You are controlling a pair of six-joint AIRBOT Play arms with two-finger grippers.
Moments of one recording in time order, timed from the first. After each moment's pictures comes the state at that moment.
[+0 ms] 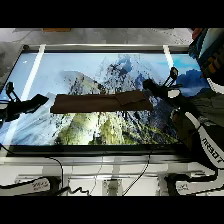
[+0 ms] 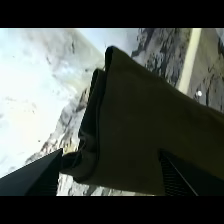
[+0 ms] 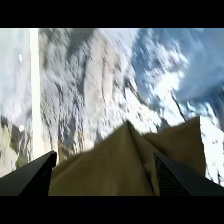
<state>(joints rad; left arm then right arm) 0.49 -1.42 0.97 0.63 -0.80 -0.92 0.06 -1.54 1.11 -0.62 0.28 1.24</state>
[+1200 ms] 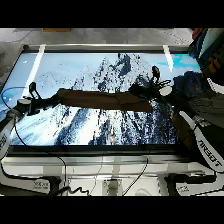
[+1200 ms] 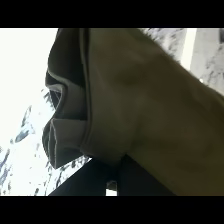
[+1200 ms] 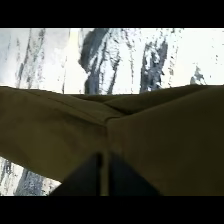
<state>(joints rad) 0.25 -1.57 1.06 0.60 -0.59 -0.94 0.21 -1.54 1.20 -0.64 0.53 1.24</state>
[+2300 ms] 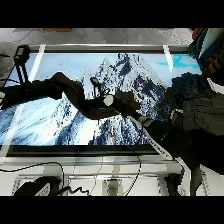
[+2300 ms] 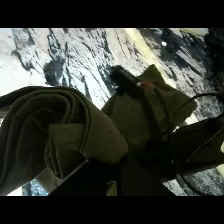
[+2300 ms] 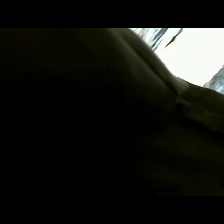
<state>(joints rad) -0.02 -0.97 1.13 0.84 -0.96 -0.96 0.72 -1.99 1.74 -0.69 0.61 1.39</state>
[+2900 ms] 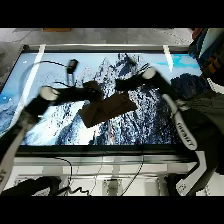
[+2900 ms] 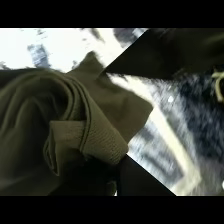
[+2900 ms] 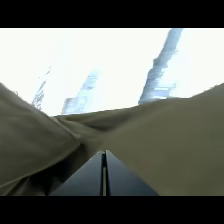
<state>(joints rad) -0.37 -1.31 1.13 0.69 -0.62 -0.97 0.24 -1.82 1.76 -0.86 1.06 1.43</state>
